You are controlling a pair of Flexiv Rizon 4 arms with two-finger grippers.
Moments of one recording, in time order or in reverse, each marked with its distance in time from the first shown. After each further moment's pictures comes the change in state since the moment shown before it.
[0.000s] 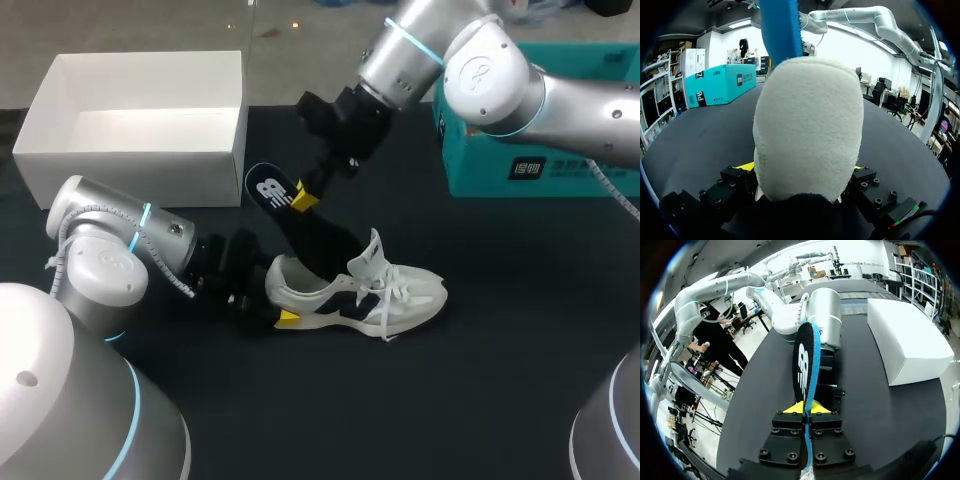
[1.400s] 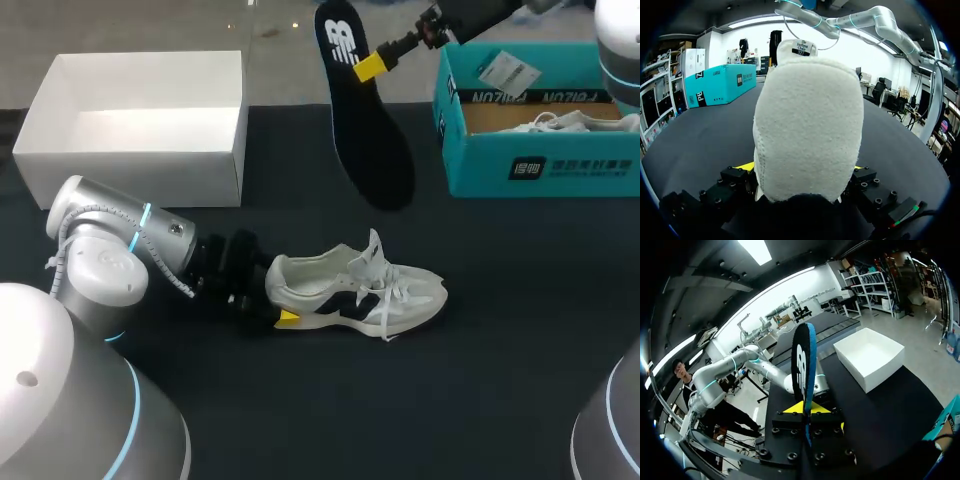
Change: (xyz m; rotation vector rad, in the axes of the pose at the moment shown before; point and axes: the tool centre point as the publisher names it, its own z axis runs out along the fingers) left arm 0.000 0.000 0.000 0.000 0.000 0.000; right arm 0.069 0.065 -0.209 -0.385 -0.150 0.377
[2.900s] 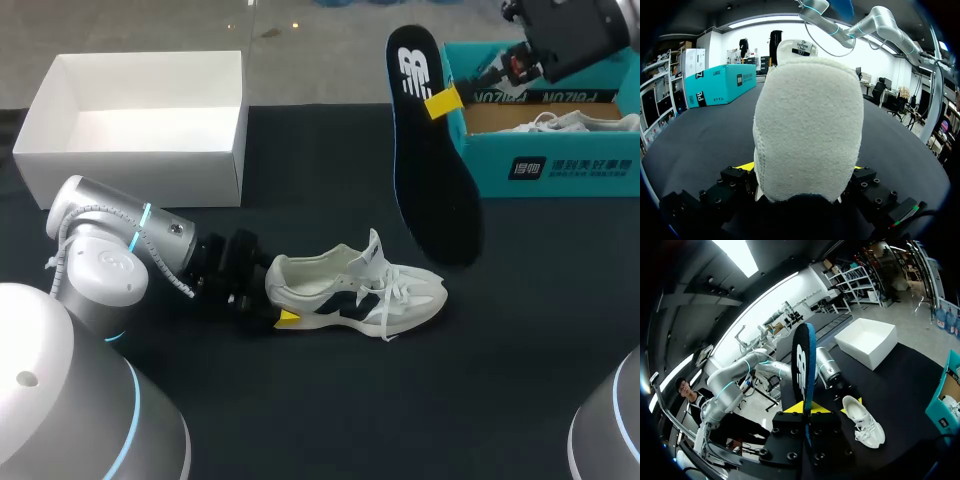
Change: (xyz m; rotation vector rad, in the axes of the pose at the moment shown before) left arm 0.000 0.000 0.000 0.000 0.000 0.000; right arm 0.091 -0.066 -0.054 -0.039 -0.014 0.171
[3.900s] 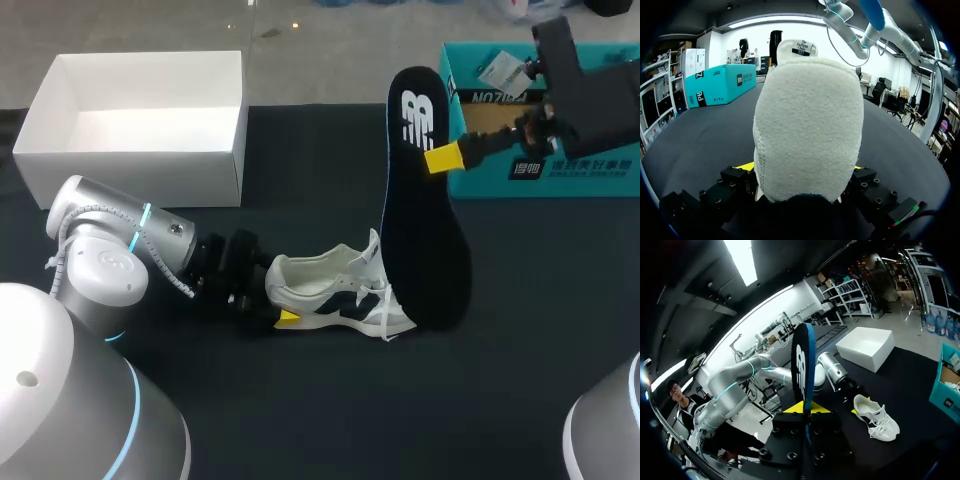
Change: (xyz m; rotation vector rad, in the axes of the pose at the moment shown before) left arm 0.000 0.000 0.000 0.000 0.000 0.000; right arm 0.080 -0.043 0.014 -0.148 -0.088 -0.017
